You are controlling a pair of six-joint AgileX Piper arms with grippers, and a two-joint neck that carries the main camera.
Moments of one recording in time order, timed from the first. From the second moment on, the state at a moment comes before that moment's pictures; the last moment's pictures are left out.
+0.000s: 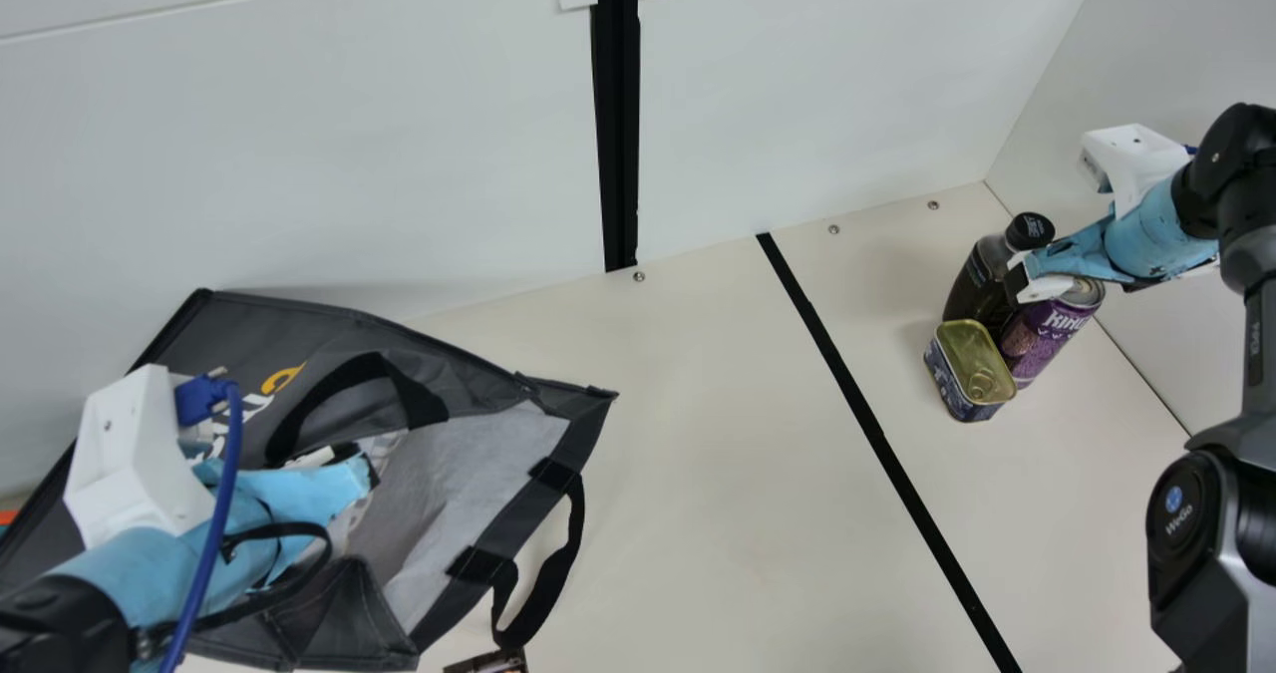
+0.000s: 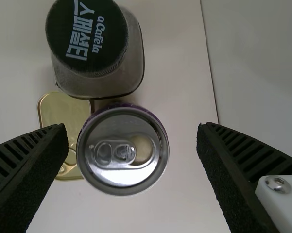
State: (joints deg) left arm -31.1 81.0 -72.7 -4.5 41.4 -31.1; right arm -36.5 114.7 -112.3 1.9 69.8 -27.6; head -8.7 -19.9
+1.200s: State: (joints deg) left arm -31.1 81.0 -72.7 -4.5 41.4 -31.1; right arm -36.5 116.7 -113.6 1.5 70.0 -28.5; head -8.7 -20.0
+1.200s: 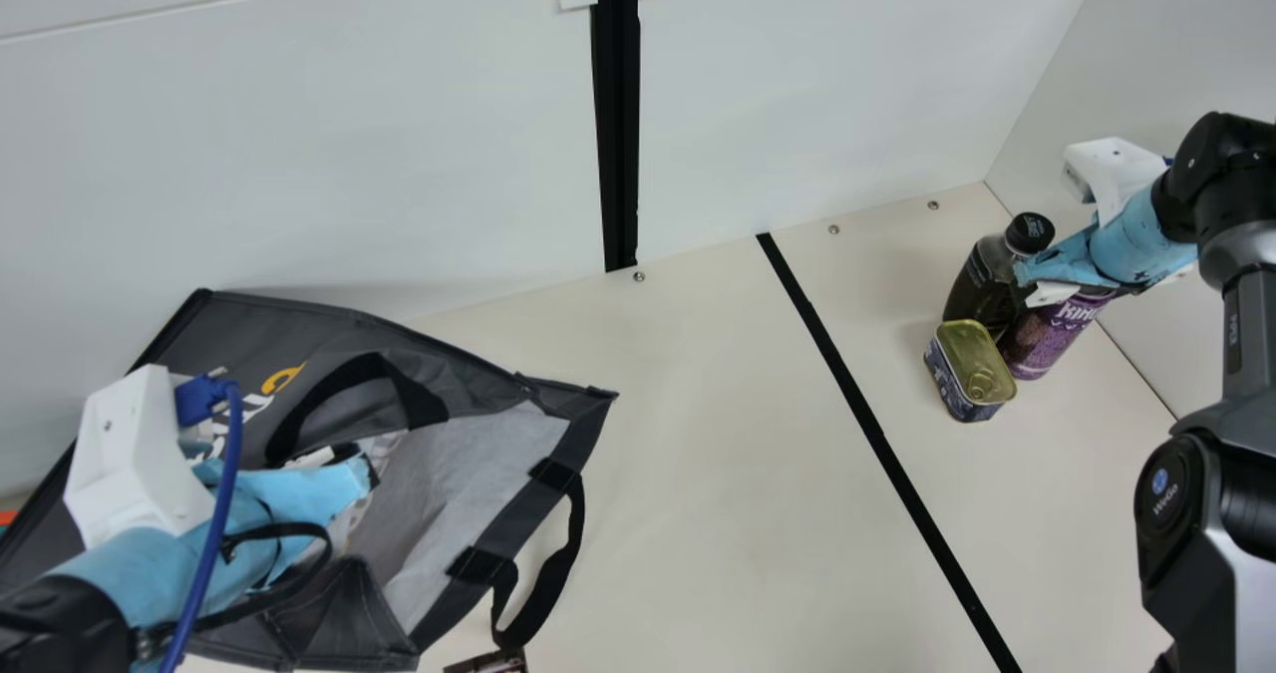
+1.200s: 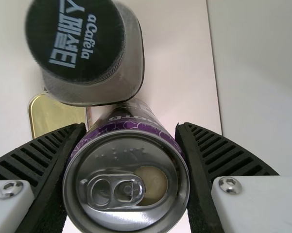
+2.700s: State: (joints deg) left arm -31.1 81.0 -72.7 -4.5 41.4 -31.1; right arm -29.0 89.1 -94.2 0.8 69.9 -25.9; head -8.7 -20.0
